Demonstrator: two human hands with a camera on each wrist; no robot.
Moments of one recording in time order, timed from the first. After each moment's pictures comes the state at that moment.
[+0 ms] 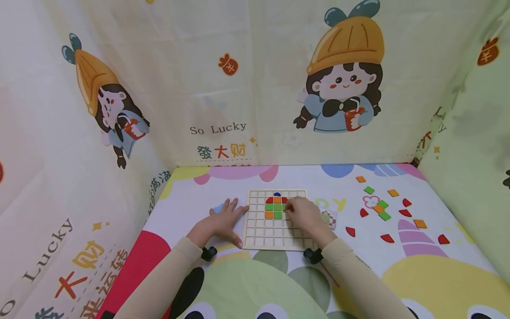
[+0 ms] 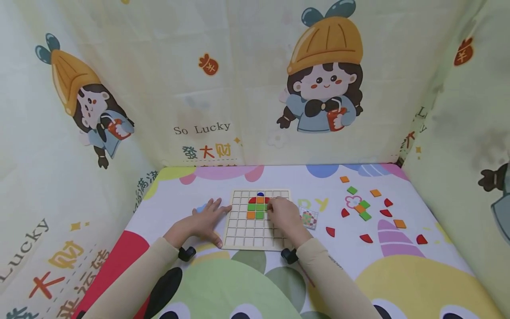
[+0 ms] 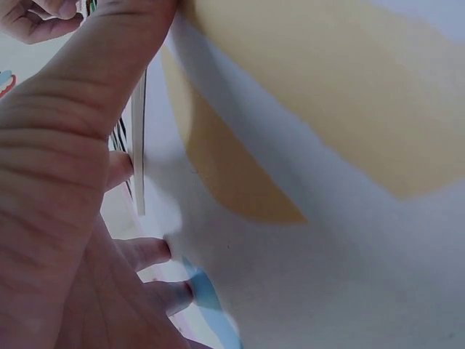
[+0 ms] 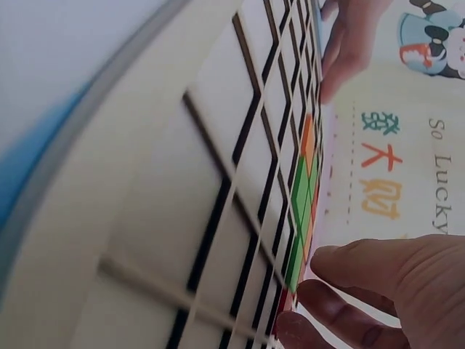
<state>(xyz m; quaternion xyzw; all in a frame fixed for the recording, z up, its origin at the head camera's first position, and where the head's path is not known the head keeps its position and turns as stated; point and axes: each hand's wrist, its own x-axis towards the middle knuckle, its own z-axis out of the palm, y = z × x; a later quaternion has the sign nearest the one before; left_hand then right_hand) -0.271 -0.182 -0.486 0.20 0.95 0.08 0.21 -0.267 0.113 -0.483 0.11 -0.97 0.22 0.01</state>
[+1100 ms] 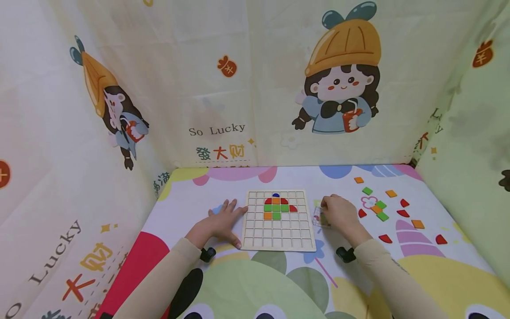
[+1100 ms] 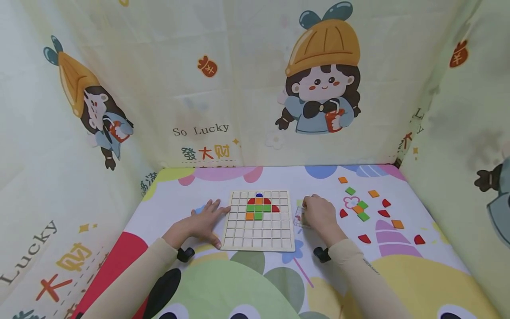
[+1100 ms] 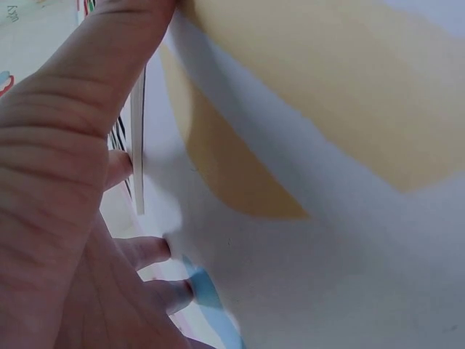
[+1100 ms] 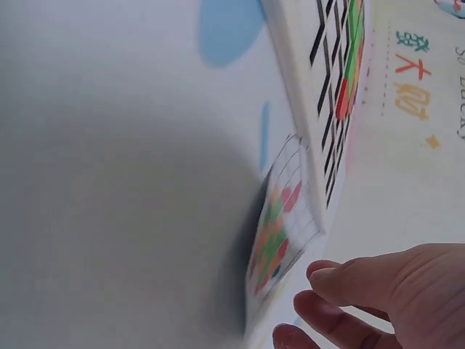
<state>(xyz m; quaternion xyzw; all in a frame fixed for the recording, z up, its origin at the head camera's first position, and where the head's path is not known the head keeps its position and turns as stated) -0.271 -0.183 -0.484 0.20 0.95 0.09 0.21 -0.264 0.211 -0.476 0.06 -0.99 0.16 0.01</state>
